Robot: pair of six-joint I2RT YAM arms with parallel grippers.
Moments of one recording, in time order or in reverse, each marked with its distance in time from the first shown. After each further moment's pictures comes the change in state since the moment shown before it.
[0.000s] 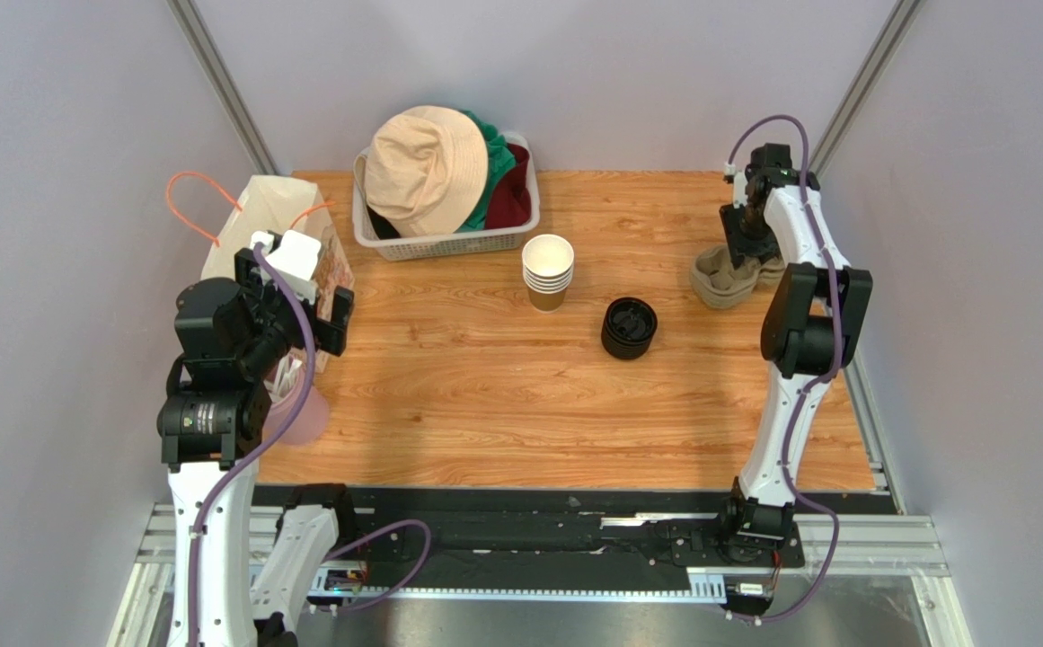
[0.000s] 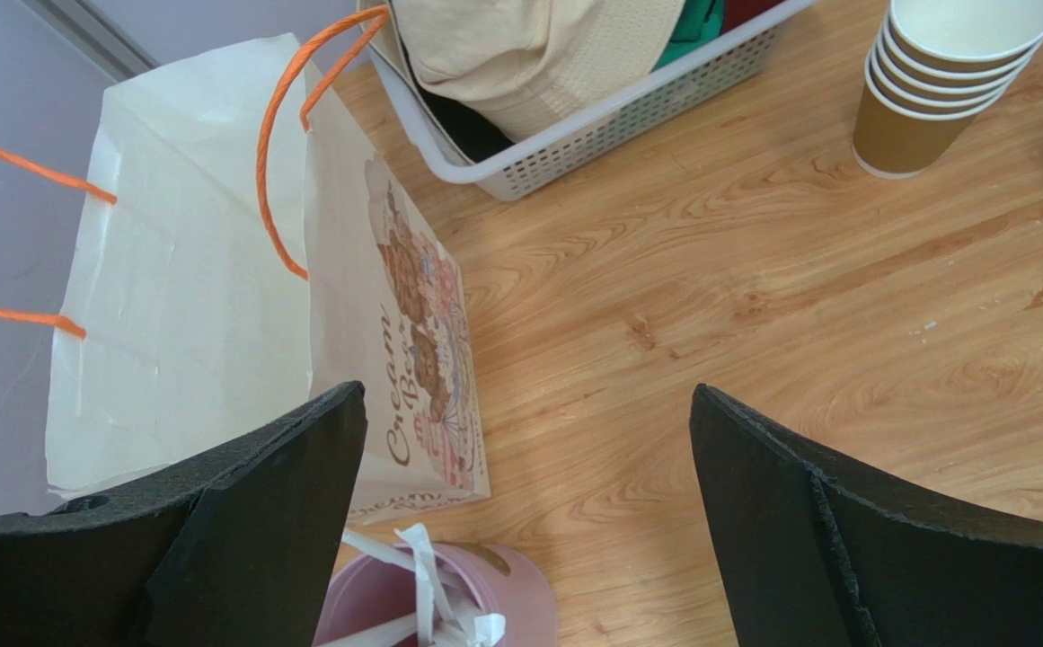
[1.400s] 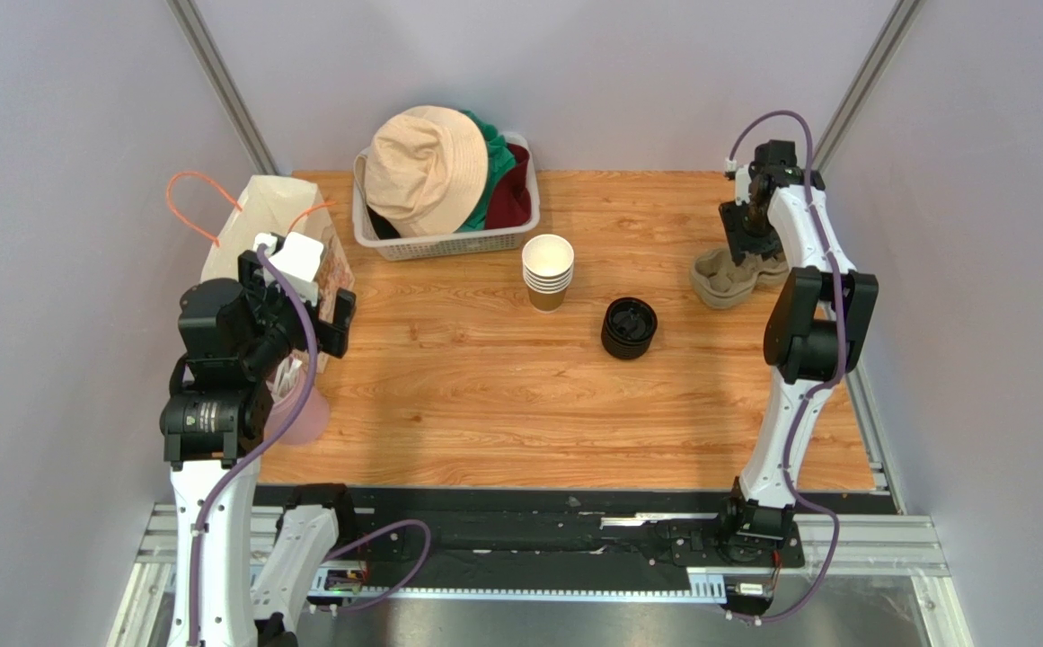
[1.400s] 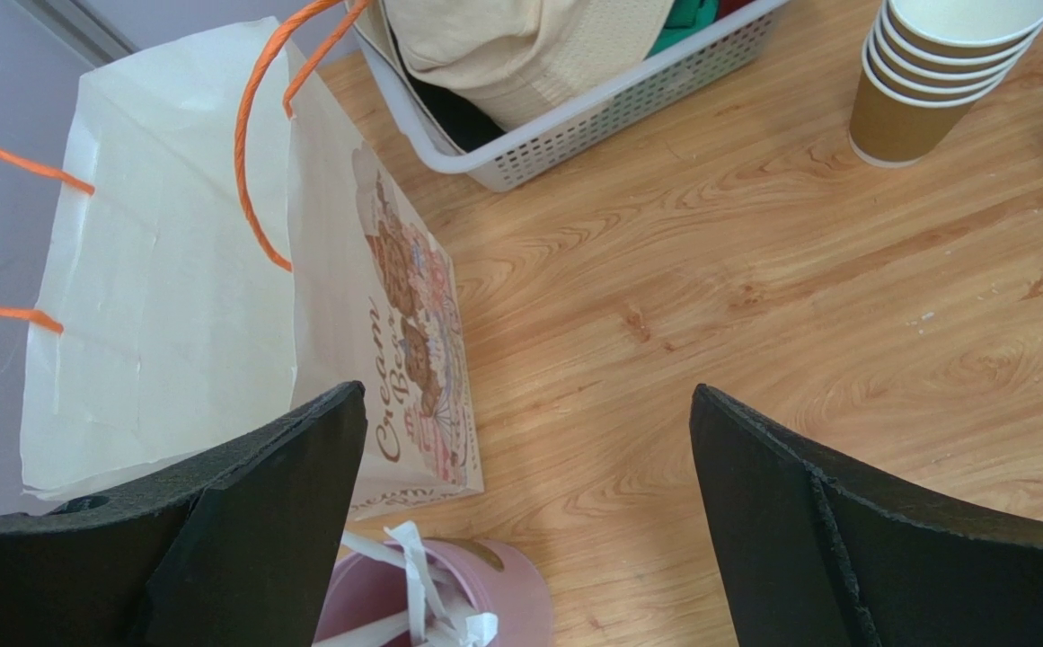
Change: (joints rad) left arm 0.000 -0.002 -0.018 0.000 0.005 0.000; right arm 0.000 -0.056 -0.031 0.011 -0.005 -0.035
